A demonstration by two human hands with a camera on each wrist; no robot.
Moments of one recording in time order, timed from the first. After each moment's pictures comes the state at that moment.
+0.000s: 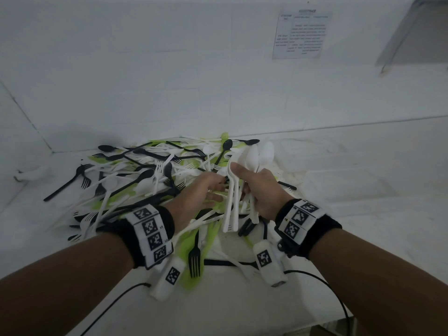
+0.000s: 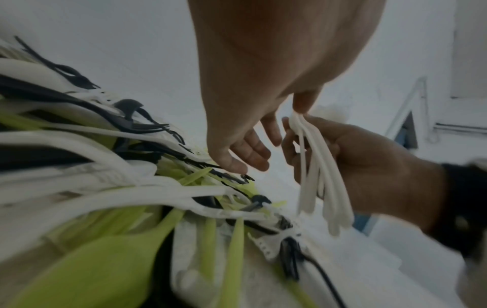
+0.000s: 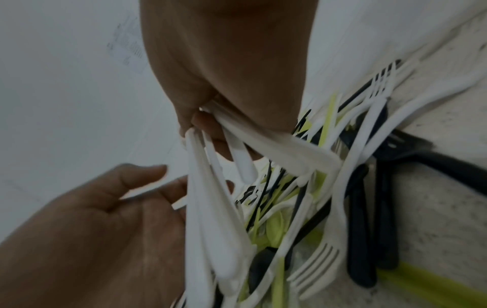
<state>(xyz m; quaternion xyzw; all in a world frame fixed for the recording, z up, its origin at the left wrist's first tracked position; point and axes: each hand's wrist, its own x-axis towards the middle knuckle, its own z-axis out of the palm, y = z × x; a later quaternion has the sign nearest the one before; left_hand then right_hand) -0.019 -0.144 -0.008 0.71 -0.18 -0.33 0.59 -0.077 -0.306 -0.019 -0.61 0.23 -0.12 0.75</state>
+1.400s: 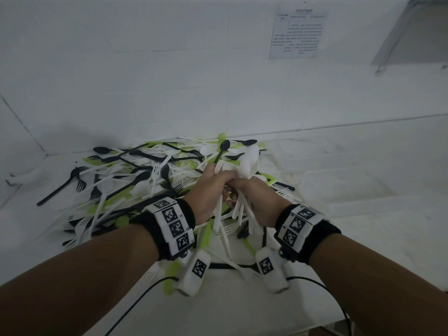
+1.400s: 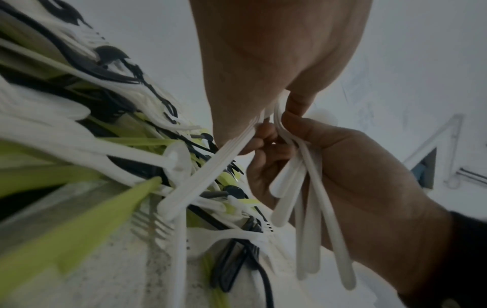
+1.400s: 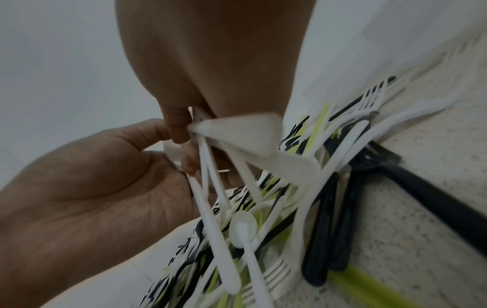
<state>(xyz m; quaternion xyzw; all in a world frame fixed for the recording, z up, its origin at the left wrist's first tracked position) -0.013 -0.188 -0.021 0.63 -0.13 -0.30 0.71 -0.088 -0.297 -0.016 -0.60 0.14 0.00 0.79</state>
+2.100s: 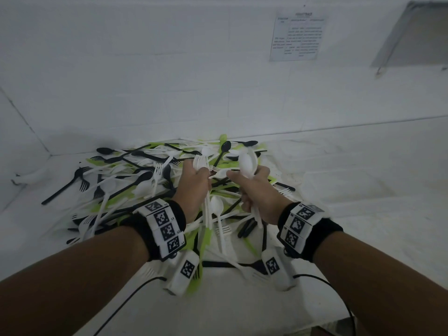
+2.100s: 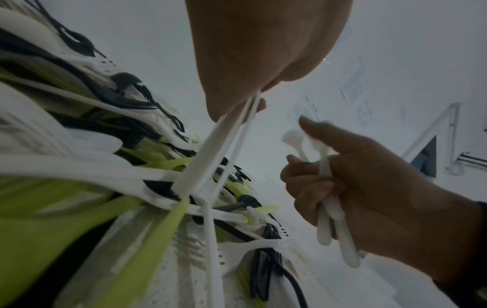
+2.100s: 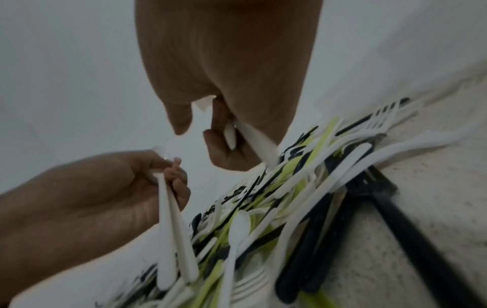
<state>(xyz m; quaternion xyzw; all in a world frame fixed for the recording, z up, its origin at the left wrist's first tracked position) 0.002 -0.168 -0.022 0.70 -0.10 -0.12 0.69 -0.085 -0.303 -0.018 -0.65 0.24 -0.06 0.72</state>
